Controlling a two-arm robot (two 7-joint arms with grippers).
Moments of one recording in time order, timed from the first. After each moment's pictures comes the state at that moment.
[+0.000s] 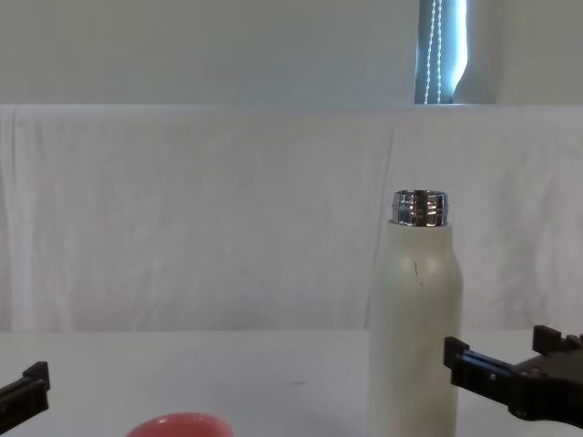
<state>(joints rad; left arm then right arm) 0.27 0.24 0.04 -1.85 -0.25 -0.02 -0.02 -0.10 0.16 -0.22 -1.78 0.16 0.04 0.15</state>
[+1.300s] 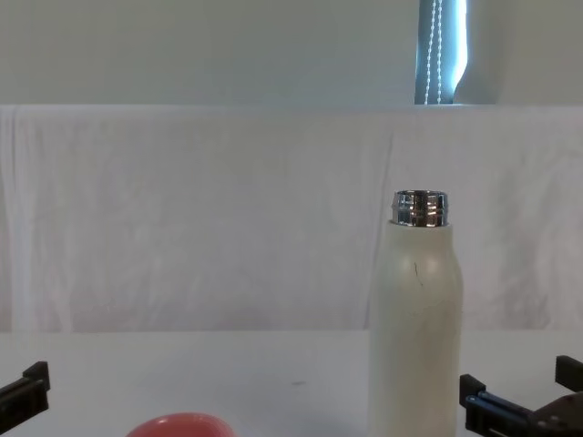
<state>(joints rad) 0.27 0.24 0.04 -1.85 -0.25 -0.02 -0.02 -0.20 0.12 -0.21 -1.80 0.06 -0.03 0.12</state>
